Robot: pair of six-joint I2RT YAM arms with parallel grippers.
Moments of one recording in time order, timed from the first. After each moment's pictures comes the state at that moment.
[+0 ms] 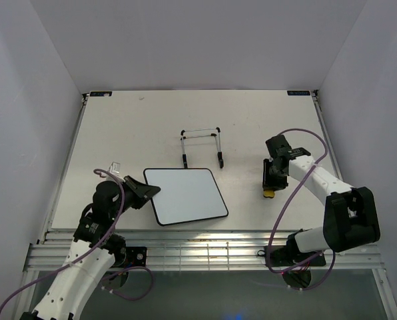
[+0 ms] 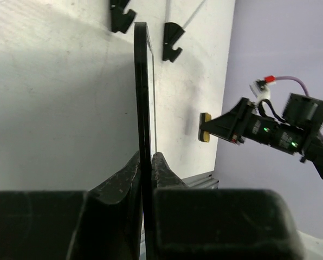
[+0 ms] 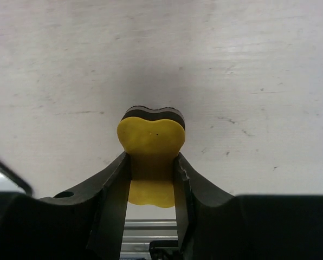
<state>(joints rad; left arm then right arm) -0.33 0.37 0.37 -0.43 0.22 -1.09 0.30 1.38 0.87 -0.77 0.03 0.34</state>
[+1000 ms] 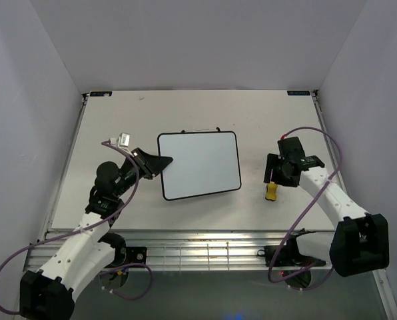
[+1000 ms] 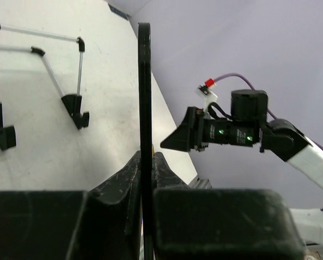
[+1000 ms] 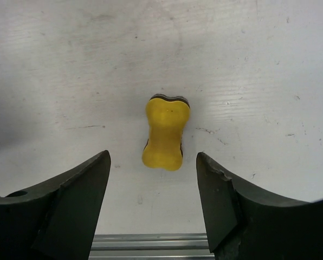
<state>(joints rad) -0.33 0.73 0.43 0.30 0.42 -0.93 0.24 1.22 0.80 -0.69 0.09 0.32</state>
